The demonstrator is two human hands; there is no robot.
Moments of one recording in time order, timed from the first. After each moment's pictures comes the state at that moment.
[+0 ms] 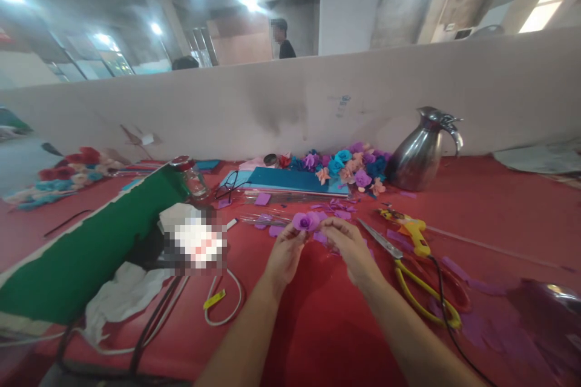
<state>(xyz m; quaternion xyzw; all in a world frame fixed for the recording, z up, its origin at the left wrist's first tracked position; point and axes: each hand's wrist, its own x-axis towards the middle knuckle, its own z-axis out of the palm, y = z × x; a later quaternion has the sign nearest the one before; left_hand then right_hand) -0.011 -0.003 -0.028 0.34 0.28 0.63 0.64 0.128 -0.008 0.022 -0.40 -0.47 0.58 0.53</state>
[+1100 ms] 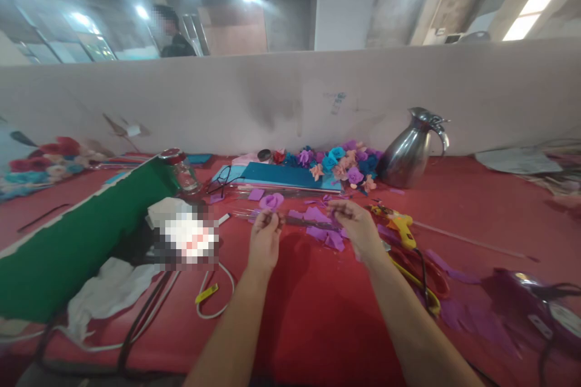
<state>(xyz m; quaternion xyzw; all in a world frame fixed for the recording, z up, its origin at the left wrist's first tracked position) -0.034 0.007 -0.023 0.24 0.32 0.75 0.53 0.161 0.025 0.005 -0.46 -0.53 0.46 0.54</state>
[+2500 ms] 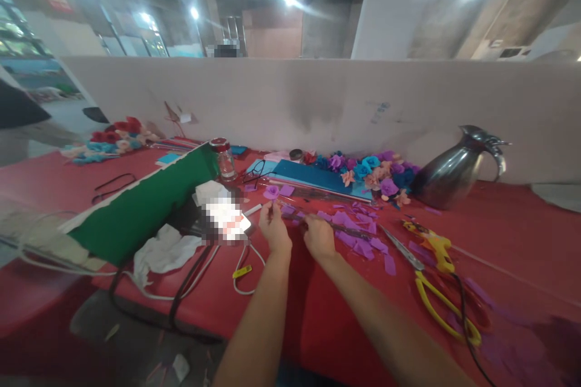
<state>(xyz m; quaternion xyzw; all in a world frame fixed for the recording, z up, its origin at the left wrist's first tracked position) -0.076 0.016 -0.034 0.17 0.47 0.84 0.21 0.032 0.019 -0.030 -0.51 -0.81 0.16 0.24</state>
